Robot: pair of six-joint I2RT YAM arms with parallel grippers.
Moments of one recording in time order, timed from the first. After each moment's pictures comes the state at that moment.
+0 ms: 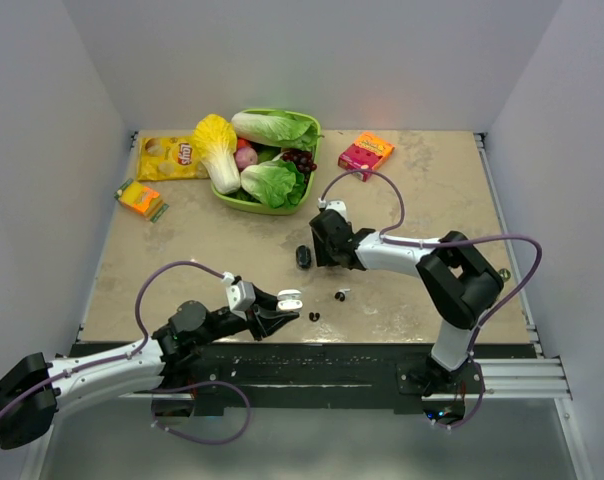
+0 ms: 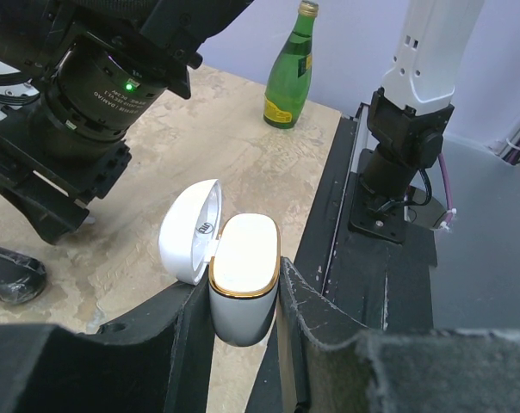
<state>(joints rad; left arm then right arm) -1.00 0.66 0.05 0.72 0.22 -0.23 0.75 1.79 1.02 -0.20 0.36 0.47</state>
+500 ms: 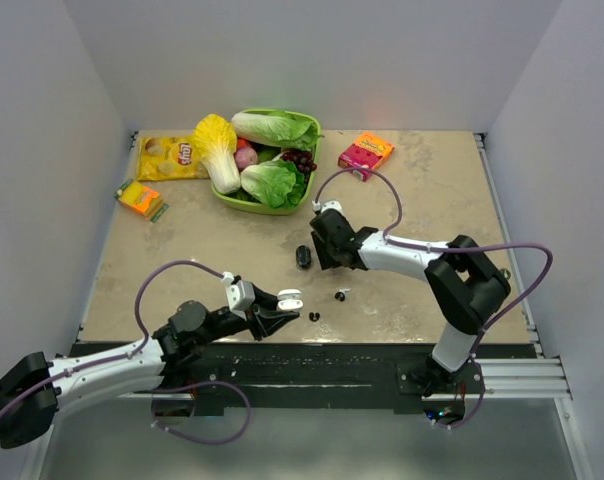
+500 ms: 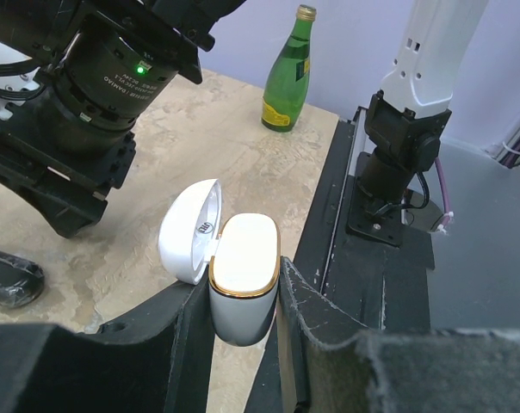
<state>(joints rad) -1.00 0.67 0.05 0.74 0.22 -0.23 0.75 1.74 1.03 -0.29 0.34 0.35</state>
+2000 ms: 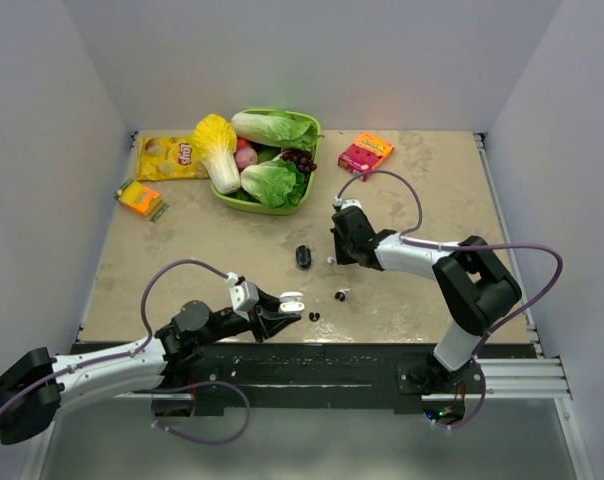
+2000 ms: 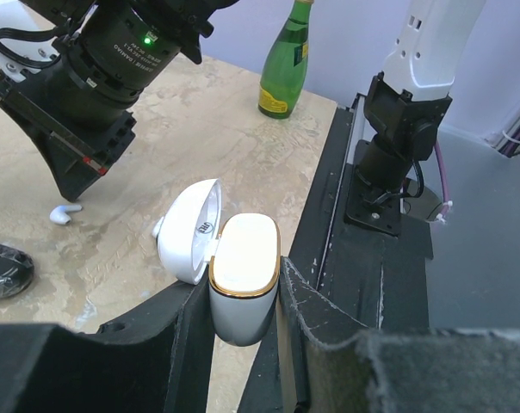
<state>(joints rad) -1.02 0.70 0.05 0.75 0.22 -0.23 0.63 1.70 0.91 -0.13 0.21 0.39</state>
